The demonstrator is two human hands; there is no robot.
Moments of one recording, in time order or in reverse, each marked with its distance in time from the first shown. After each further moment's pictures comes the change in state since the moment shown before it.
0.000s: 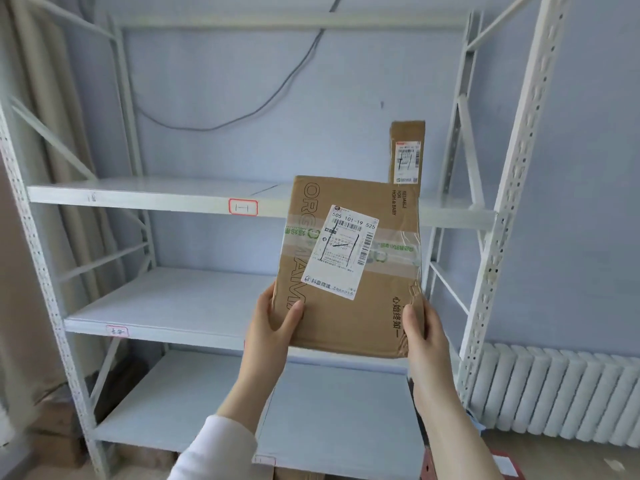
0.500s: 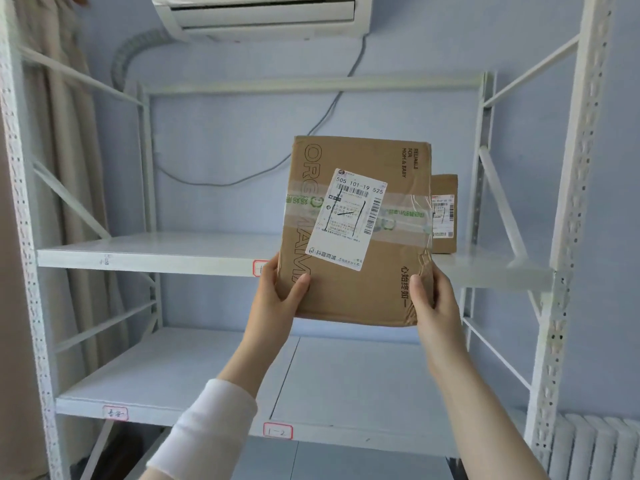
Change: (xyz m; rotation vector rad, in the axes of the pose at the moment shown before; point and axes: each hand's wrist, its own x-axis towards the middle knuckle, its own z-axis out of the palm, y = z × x) left_hand 0.167 0.049 -0.049 -0.045 -0.039 0.266; right_hand 0.117 -0.044 0.128 -0.067 -0.018 -0.312
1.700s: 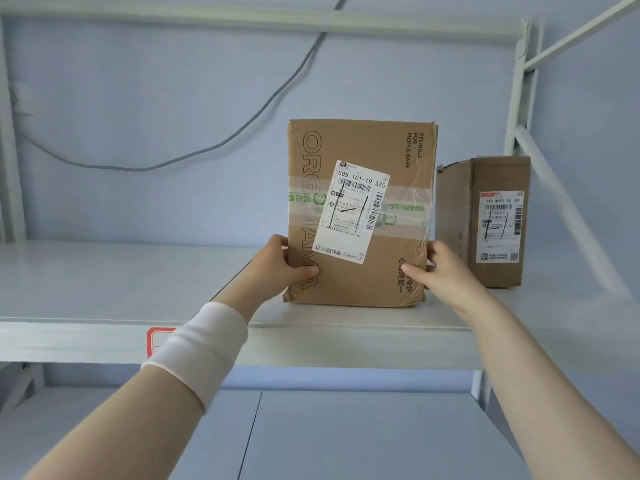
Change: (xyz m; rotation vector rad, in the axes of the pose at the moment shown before) left_hand 0.347 -0.211 0.101 0.360 -0.343 -0.159; right_hand 0.328 0.185 0.062 -0.521 -0.198 0.145
